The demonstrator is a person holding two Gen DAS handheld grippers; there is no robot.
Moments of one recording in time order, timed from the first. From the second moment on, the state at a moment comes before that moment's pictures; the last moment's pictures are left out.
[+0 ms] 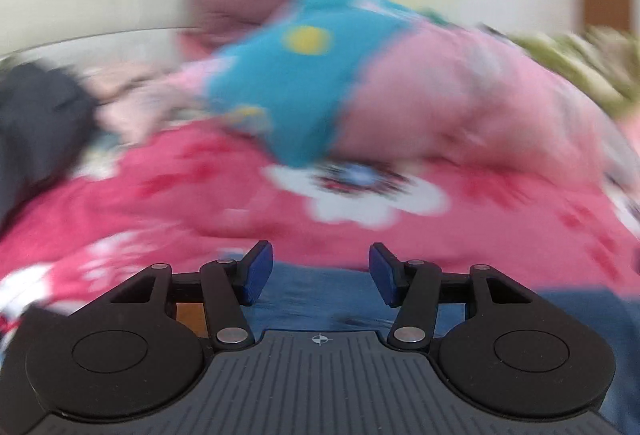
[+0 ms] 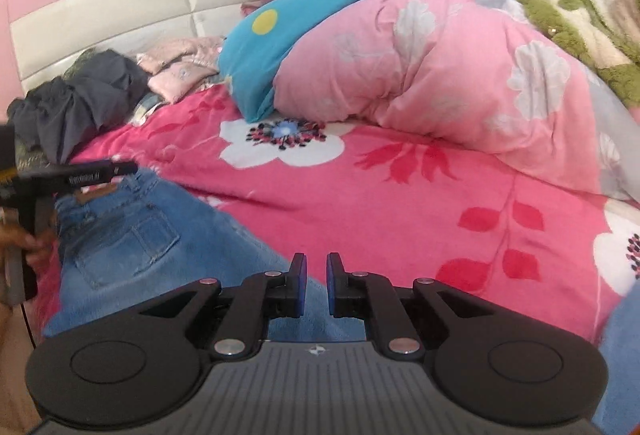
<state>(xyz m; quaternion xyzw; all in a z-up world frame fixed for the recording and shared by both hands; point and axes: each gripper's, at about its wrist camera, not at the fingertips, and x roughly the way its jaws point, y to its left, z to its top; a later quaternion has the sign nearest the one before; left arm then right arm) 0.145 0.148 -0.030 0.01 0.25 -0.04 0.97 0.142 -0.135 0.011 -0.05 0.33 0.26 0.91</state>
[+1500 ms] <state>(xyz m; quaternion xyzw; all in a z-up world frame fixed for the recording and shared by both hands) 0.156 0.086 -0.031 0.05 0.25 -0.09 0.96 -0.023 -0.385 0.034 0.28 0.22 -0.07 0.93</state>
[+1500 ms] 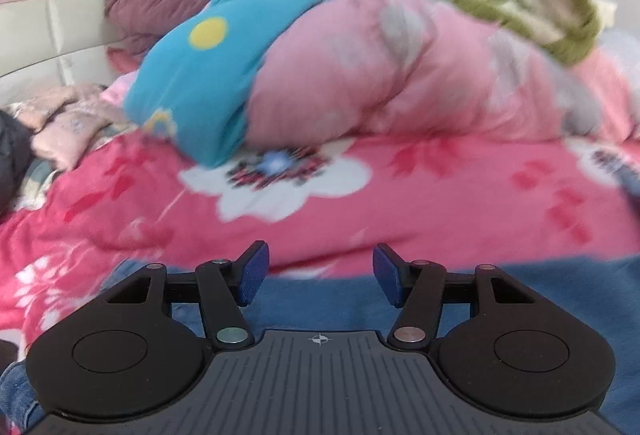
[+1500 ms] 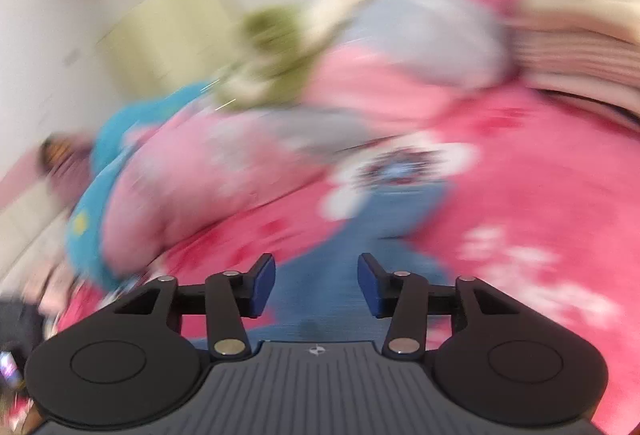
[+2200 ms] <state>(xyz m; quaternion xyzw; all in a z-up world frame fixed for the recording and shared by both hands) 0.156 0.040 -0.073 0.09 0.31 -0.09 0.94 0.065 -0.431 -0.064 0.21 0.34 -0.10 0.91</state>
